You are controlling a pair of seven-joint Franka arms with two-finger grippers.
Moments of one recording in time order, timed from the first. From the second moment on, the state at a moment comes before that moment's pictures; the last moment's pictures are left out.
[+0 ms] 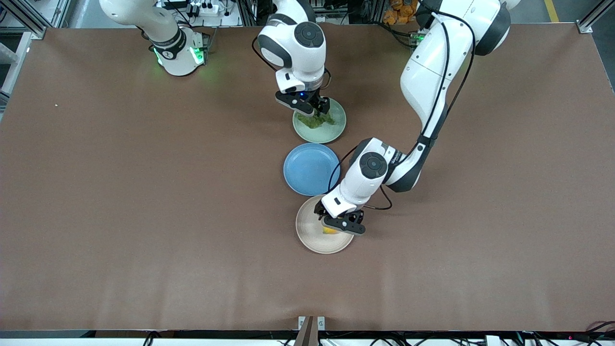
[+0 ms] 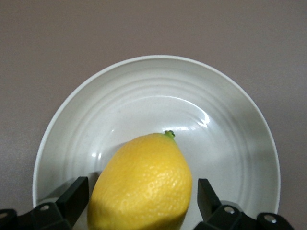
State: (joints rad) left arm -0.52 0.93 -0.10 -1.41 -0.03 2.67 -0.31; right arm 1.03 0.38 0.01 -1.93 0.01 2.28 1.55
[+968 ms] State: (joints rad) left arm -0.52 0.96 -0.10 -1.40 -0.03 2.75 -0.32; right arm 1.05 0.52 0.01 -1.93 0.01 2.46 1.62
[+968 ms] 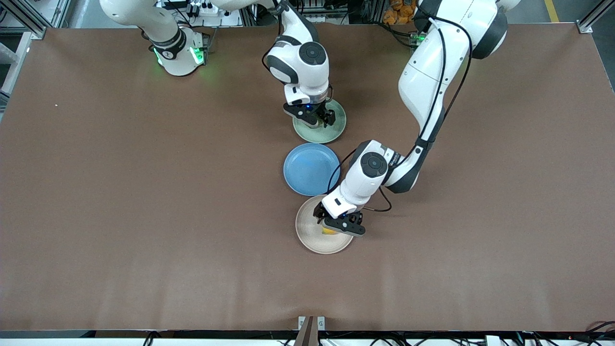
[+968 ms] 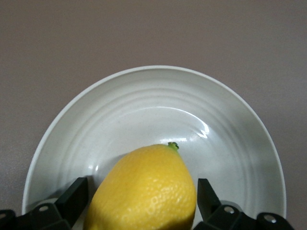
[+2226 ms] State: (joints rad) left arm -0.49 0.86 -0.06 -1.36 -0.03 2.47 -0.32; right arm 1.13 0.59 0.01 -1.92 0.01 2.52 1.74
